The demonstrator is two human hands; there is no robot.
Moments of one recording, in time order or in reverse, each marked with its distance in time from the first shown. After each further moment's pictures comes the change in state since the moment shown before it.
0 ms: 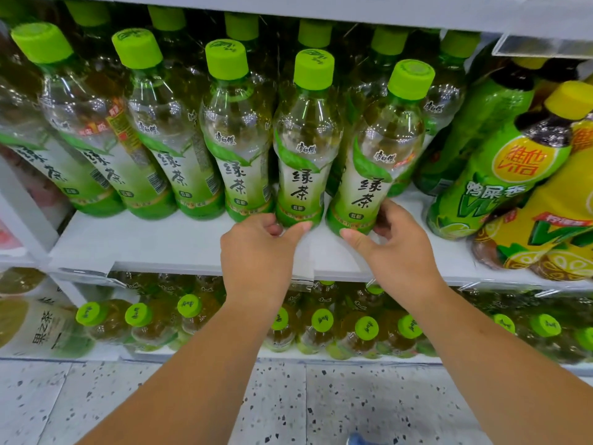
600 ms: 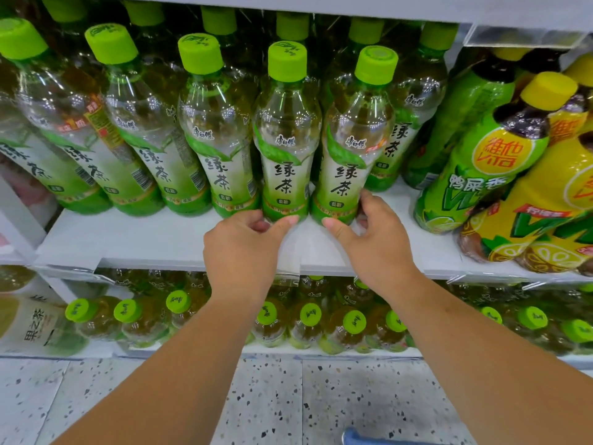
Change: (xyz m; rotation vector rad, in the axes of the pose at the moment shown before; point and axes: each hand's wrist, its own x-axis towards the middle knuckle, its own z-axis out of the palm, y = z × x) left_hand -0.006 0.009 0.000 0.088 0.059 -0.003; right_hand 0.008 0.002 0.008 -0.127 0.005 -0.058
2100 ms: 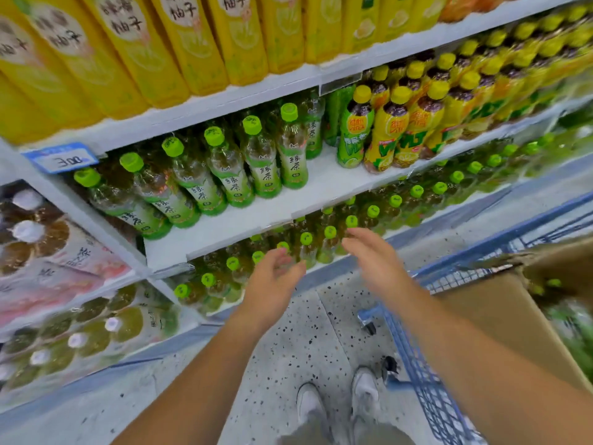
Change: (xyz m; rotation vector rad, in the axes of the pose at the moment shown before) left_hand -0.110 0.015 -0.177 -0.036 -0.911 -0.069; right_hand -0.225 -0.153 -0.071 0.521 0.111 0.737
